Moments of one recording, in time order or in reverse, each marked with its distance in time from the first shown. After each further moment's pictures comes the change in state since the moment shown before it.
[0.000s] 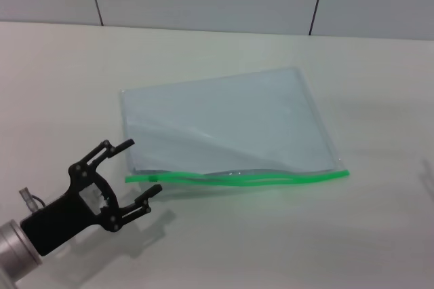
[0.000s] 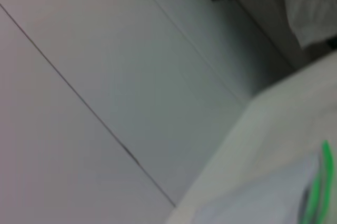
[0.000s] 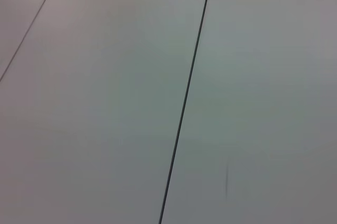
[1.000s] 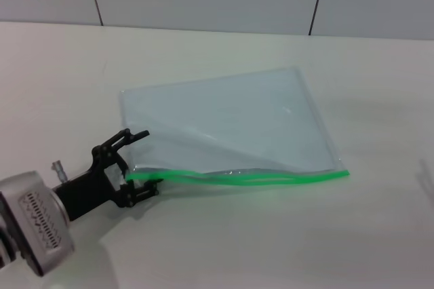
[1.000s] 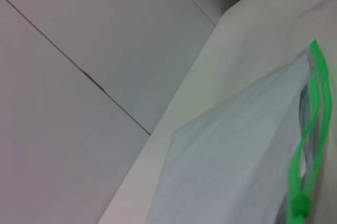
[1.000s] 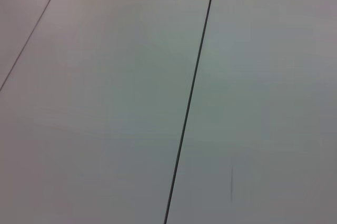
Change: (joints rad) left arm -0.121 -0.002 -0.001 0.024 0.006 -0.320 0.007; right arm 0.006 0.001 -0.004 0.001 -0.004 0.000 -0.005
